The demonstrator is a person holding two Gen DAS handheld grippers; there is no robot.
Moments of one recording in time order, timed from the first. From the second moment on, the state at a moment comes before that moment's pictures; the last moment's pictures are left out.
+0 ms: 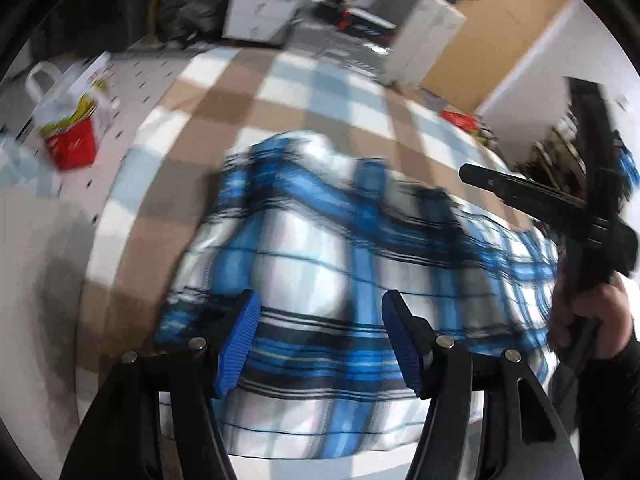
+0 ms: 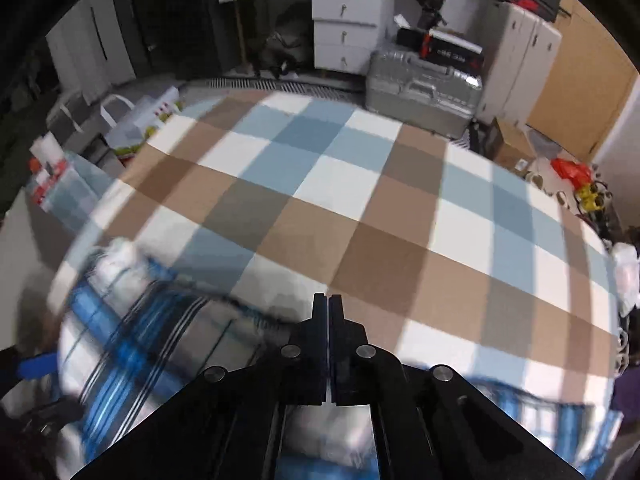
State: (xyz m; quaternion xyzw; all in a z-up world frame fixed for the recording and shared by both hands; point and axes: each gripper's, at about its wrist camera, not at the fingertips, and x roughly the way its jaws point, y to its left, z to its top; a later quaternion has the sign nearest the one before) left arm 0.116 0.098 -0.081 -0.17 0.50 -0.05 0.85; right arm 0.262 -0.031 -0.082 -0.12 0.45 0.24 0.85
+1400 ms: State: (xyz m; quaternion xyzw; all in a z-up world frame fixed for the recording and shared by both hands) left arm 0.065 0.020 -0.079 -0.08 0.50 -0.16 0.85; right arm 0.087 -0.192 -0.132 -0.01 0.39 0.07 0.92
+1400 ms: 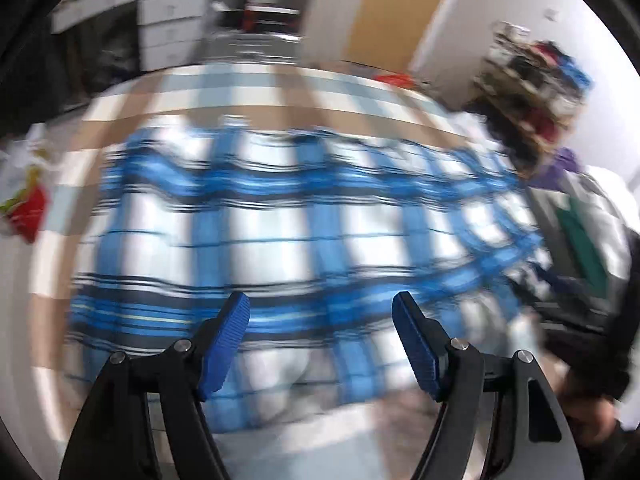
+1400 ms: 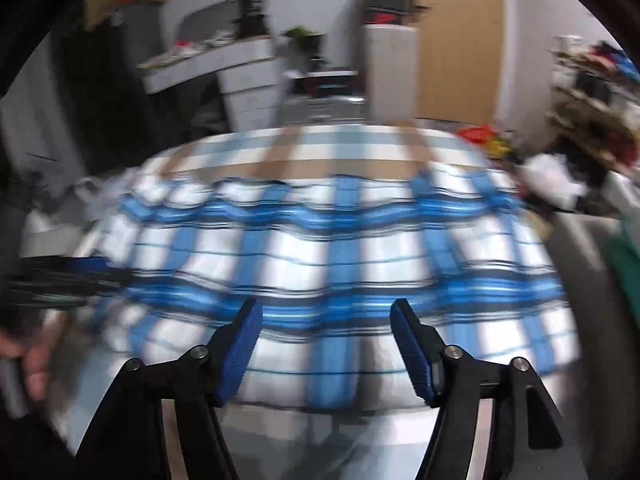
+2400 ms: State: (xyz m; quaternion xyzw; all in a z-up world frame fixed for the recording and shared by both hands) left arm 0.151 -0.047 -0.101 0.00 0.55 -0.08 0.83; right arm 0.147 -0.240 -0.136 0.03 0.41 0.03 0.91
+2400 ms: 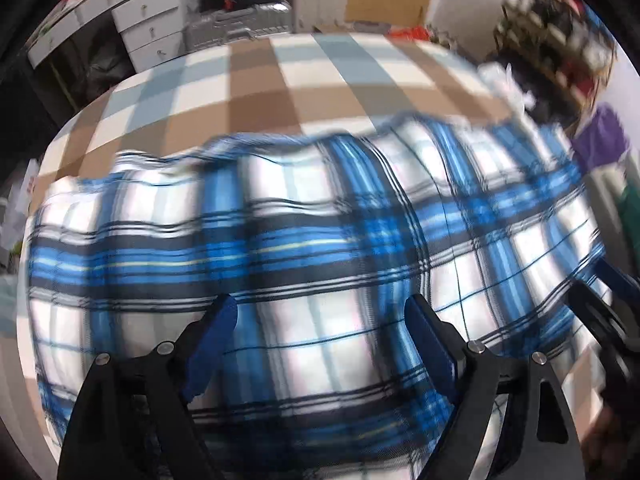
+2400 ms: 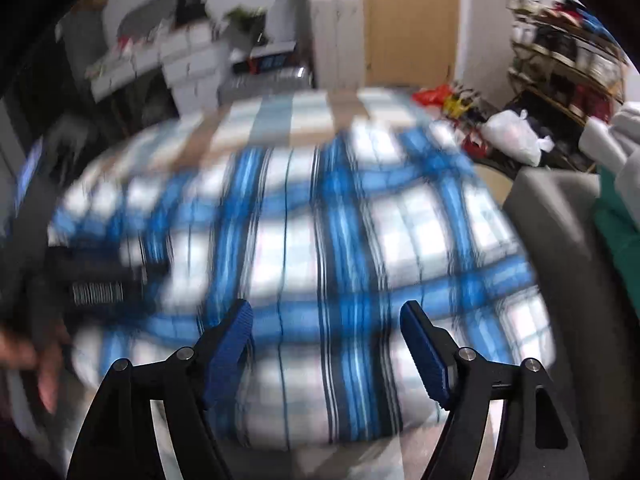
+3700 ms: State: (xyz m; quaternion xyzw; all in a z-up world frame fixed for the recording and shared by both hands) left arm 0.127 0.080 -0.146 0.01 0.51 -0.02 0.86; right arm 0.123 -0.247 -0.186 -0.03 0.51 0.03 0.86
